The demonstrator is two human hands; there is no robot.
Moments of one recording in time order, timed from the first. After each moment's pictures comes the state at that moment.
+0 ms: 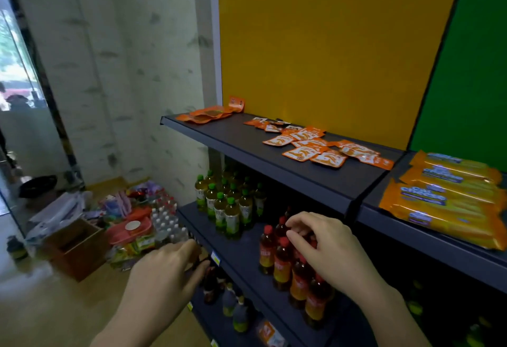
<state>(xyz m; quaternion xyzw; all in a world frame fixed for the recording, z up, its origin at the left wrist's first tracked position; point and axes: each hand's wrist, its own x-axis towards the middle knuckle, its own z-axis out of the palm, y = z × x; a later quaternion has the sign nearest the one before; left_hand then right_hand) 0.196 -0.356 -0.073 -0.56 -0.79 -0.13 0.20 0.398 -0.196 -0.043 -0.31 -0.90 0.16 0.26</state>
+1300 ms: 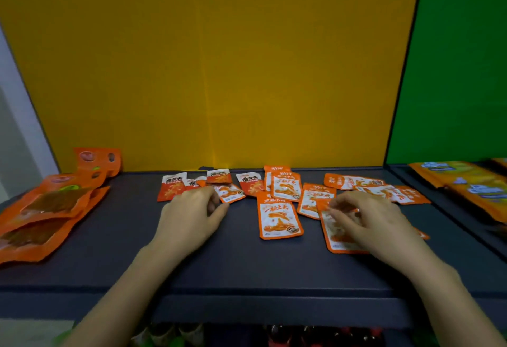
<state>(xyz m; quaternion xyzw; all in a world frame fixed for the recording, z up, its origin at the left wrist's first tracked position) -0.055 0.084 0.013 -0.78 -0.58 -0.25 0.05 0.213 0.010 0.010 -0.67 -0.69 -0.01 0.28</state>
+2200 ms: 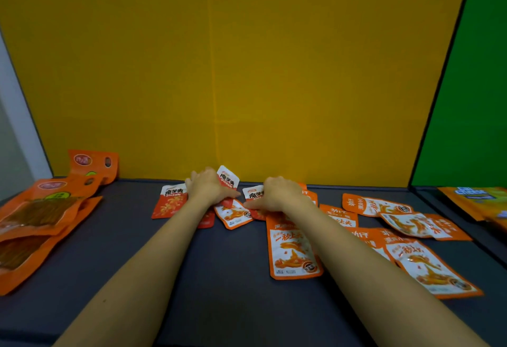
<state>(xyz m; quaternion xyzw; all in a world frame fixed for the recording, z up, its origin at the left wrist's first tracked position) -0.029 0.254 0.007 -0.66 -0.72 -0.20 -0.06 0.112 0.203 0.022 -0.71 -0.70 0.03 0.06</state>
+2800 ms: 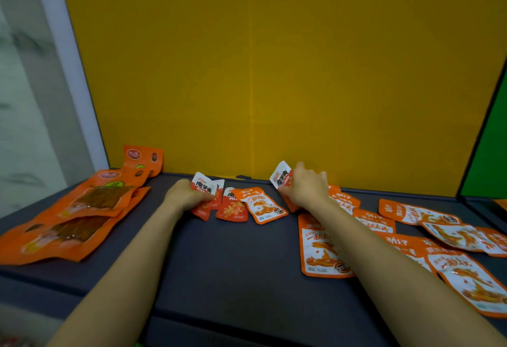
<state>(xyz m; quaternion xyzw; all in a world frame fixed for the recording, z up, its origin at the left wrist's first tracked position) -0.138 0.220 0.002 -0.53 -0.74 -0.32 -0.25 0.102 0.212 0.017 -0.71 -0.68 -0.03 0.20</state>
